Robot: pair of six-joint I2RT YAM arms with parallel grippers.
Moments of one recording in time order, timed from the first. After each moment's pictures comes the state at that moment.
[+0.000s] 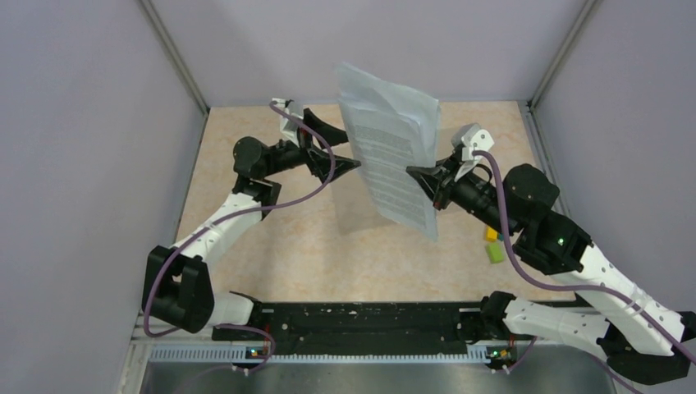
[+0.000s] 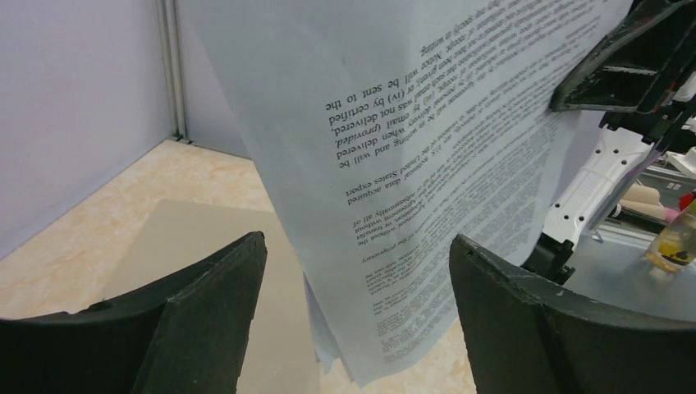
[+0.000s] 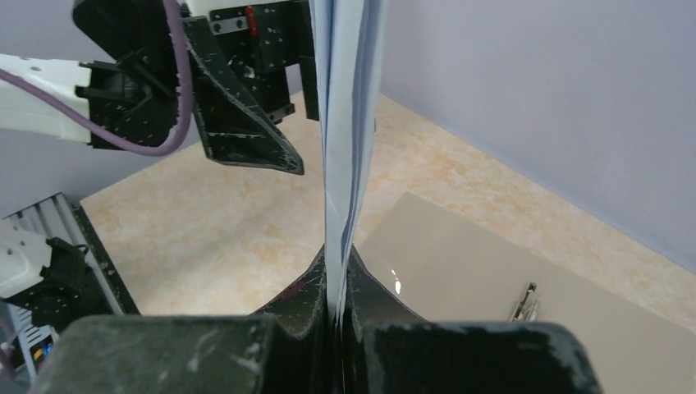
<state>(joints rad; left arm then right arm) -0.35 1.35 0.94 0.89 1.00 -0.59 0.92 0.83 1.18 -0.32 0.11 -0.02</state>
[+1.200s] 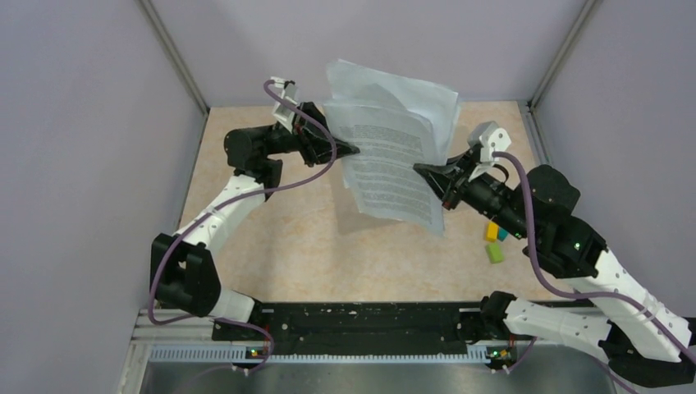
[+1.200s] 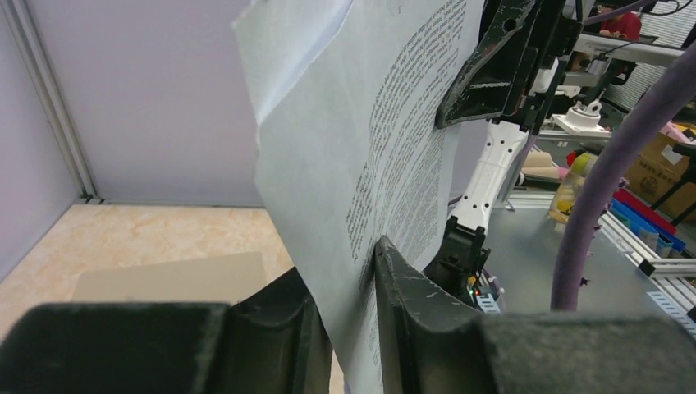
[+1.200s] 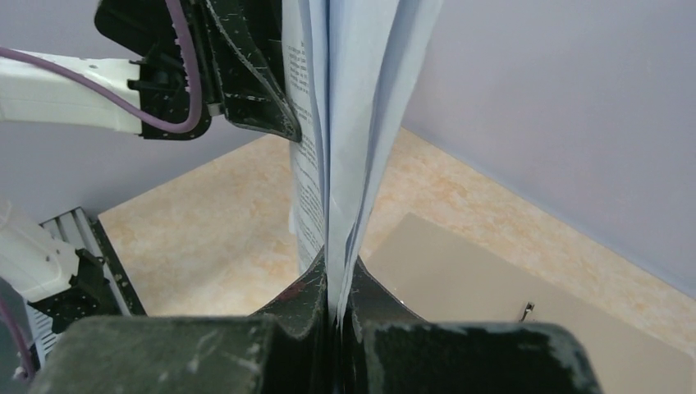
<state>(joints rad) -0.35 1.45 1.16 1.16 1.21 -0.91 0.92 0.81 1.25 -0.36 0.06 -0.02</state>
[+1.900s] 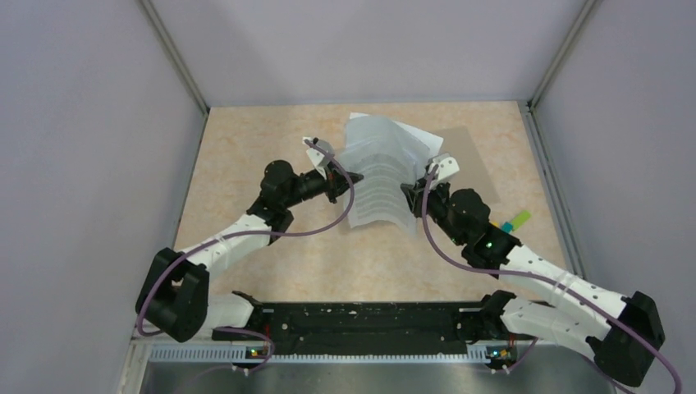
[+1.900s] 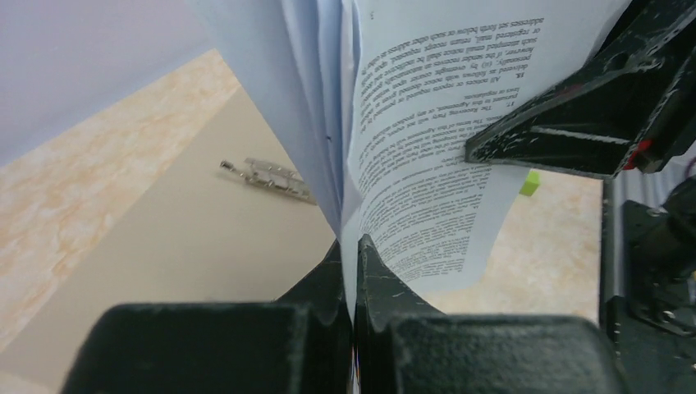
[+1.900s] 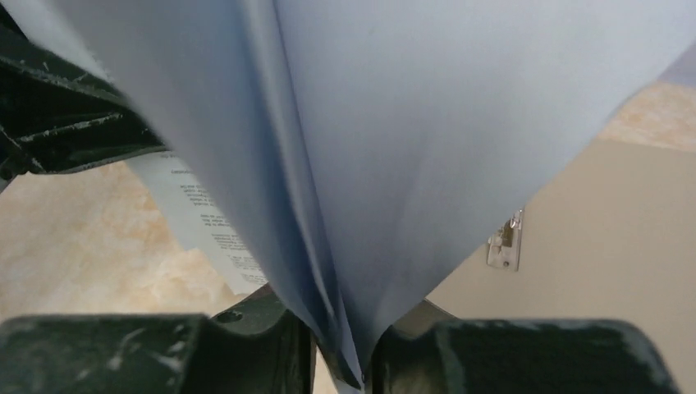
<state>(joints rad) -0.50 1.28 0.72 0.63 0.64 -0.16 0.81 0.90 0.64 0.16 0.26 0.11</state>
